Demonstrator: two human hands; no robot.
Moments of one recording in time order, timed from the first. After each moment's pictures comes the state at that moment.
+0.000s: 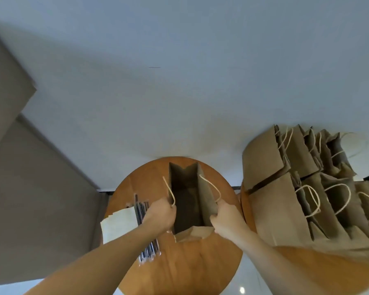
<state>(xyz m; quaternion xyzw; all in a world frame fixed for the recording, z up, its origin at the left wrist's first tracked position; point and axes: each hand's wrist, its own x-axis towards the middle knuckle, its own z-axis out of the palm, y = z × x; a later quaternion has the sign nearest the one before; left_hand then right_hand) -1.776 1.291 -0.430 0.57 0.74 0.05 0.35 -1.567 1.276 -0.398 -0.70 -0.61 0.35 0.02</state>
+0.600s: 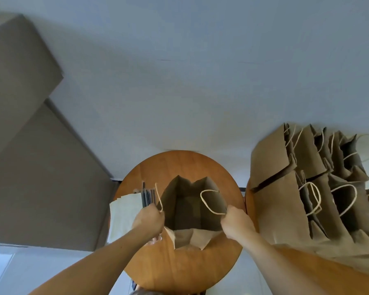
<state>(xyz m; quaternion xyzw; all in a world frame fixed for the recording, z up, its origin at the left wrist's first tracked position) -1.792 1.230 -0.435 0.45 0.82 0.03 0.34 -1.535 1.256 -0.429 -0.71 -0.63 0.29 -0.05</state>
